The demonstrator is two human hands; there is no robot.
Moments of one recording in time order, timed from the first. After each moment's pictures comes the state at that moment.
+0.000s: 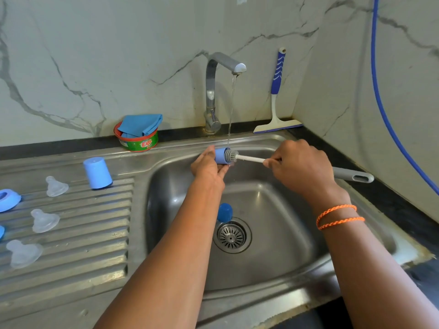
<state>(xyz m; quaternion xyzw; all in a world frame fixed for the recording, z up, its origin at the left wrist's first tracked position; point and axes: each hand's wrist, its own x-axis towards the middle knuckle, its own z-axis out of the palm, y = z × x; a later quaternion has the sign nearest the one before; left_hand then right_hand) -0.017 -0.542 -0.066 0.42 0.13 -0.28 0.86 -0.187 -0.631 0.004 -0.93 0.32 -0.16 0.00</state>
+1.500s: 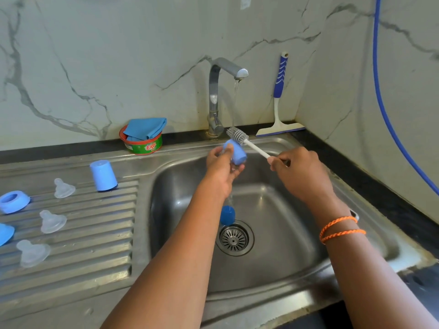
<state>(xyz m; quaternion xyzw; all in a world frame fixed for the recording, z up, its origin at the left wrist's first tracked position) -0.032 -0.544 -0.055 0.47 0.01 -0.33 0.82 -0.190 -0.637 -0.015 -0.89 0.34 -0.24 0.20</state>
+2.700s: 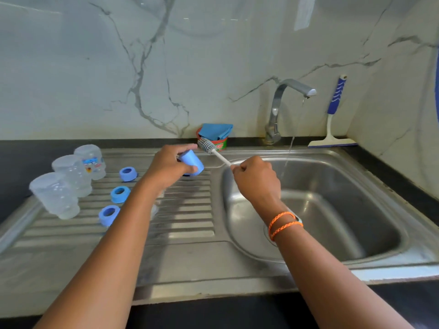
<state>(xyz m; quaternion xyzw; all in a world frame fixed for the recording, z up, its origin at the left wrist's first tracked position) 0.038 -0.246 -0.010 0.82 -0.25 -0.04 0.52 -0.094 -0.433 -0.013 -0.89 0.30 -0.18 0.29</state>
